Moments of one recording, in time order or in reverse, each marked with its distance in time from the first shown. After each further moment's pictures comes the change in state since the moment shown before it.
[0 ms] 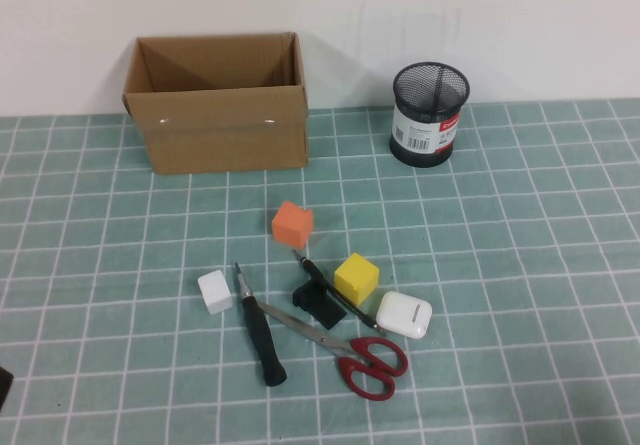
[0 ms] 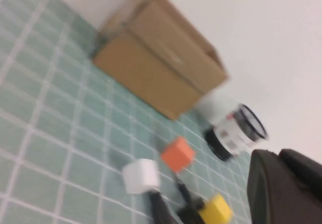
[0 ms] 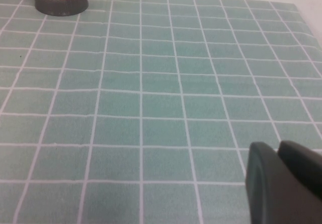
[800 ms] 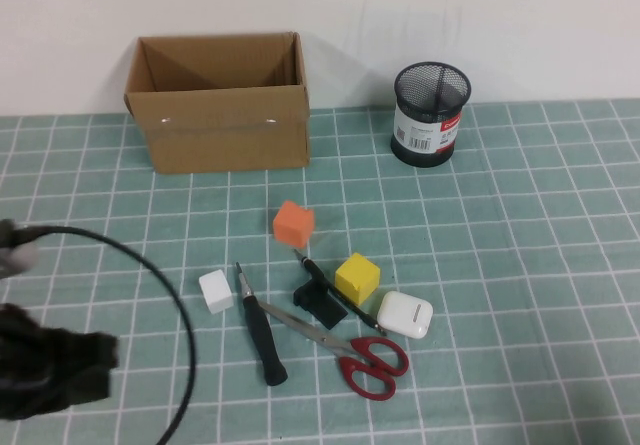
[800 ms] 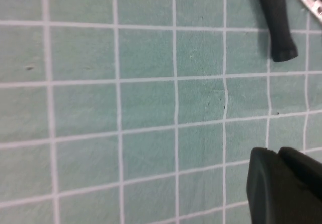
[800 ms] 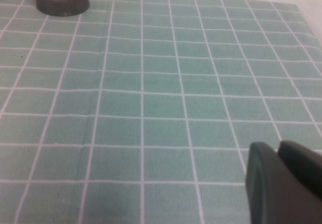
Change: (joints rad) right arm 0.000 0.000 0.000 0.000 0.000 0.000; left arm 0.000 1.018 -0.606 0.055 0.670 0.349
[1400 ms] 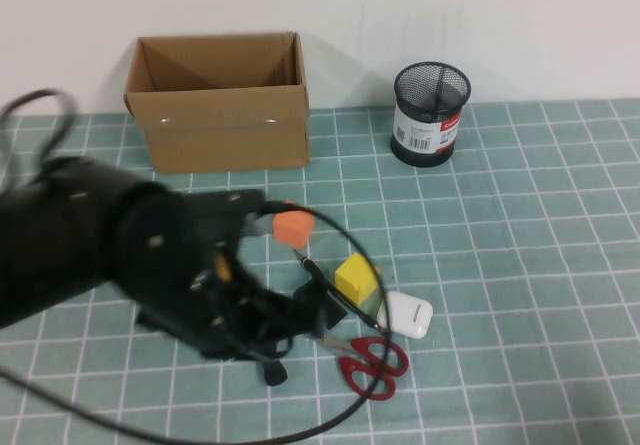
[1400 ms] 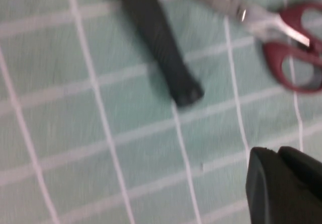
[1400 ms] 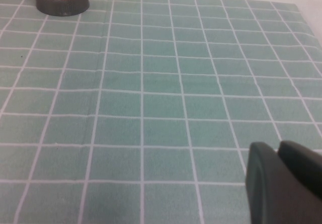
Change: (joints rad) right arm 0.000 0.000 0.000 0.000 0.000 0.000; left arm -0.538 0.475 -0.308 0.225 -0.144 -0.392
